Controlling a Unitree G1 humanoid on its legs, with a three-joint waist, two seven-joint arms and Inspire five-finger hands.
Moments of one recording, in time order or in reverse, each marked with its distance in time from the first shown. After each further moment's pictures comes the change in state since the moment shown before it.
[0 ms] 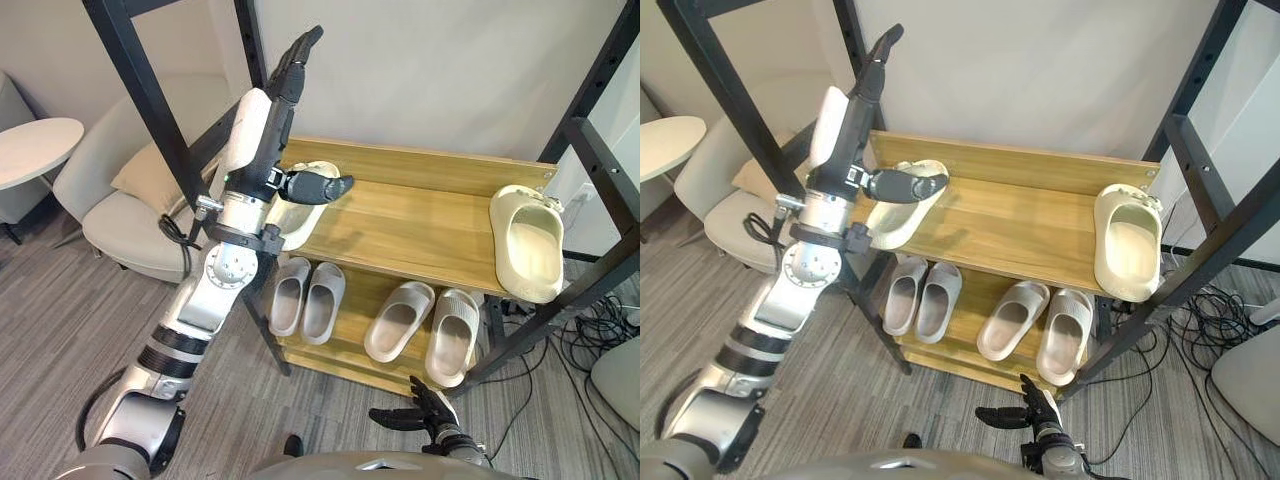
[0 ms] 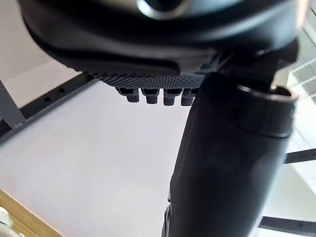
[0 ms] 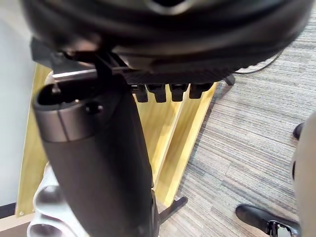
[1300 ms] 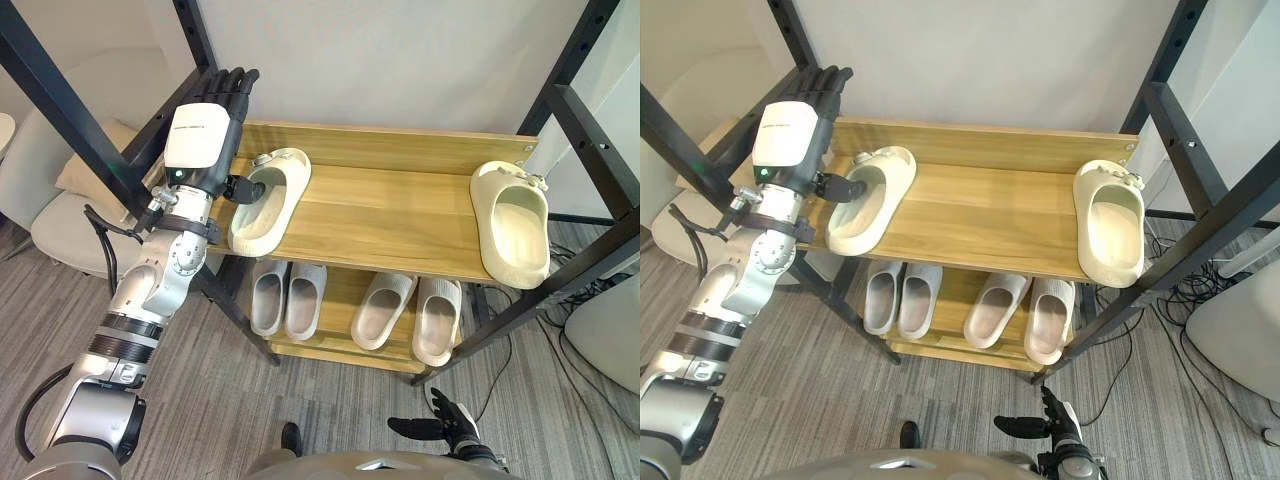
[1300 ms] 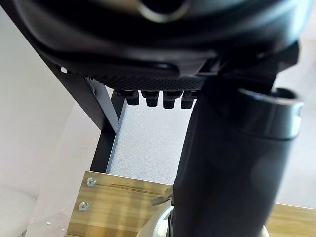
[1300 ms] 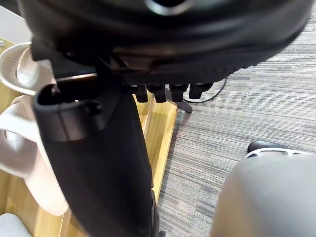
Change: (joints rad) left arm -0.012 0.147 0.072 0.201 0.304 0.084 0.008; right arm 0.019 -0.036 -0.043 0.035 -0.001 -0.003 -0.018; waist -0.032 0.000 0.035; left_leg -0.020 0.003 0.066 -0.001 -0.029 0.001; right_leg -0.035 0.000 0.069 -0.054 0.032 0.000
